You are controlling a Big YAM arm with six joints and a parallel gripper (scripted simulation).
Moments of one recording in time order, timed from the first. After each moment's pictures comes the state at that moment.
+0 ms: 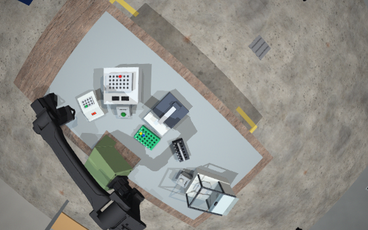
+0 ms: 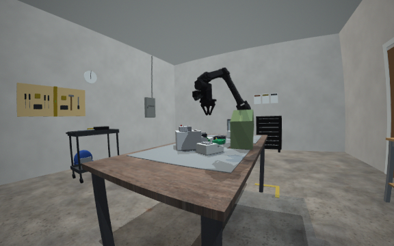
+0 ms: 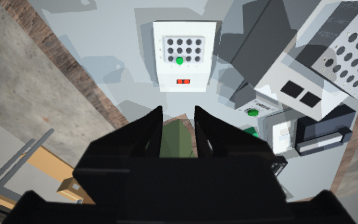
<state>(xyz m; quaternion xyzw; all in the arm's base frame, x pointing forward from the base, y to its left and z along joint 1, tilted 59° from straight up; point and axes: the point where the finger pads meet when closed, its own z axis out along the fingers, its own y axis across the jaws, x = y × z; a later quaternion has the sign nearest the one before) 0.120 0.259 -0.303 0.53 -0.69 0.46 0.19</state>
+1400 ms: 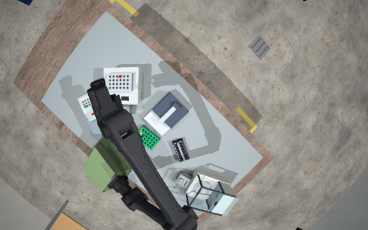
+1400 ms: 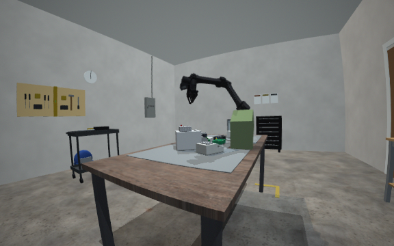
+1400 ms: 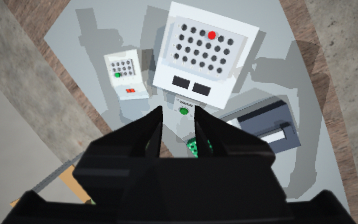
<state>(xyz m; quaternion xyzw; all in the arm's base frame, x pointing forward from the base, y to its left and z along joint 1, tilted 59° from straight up) 0.302 0.324 -0.128 0.51 -0.79 0.34 0.11</state>
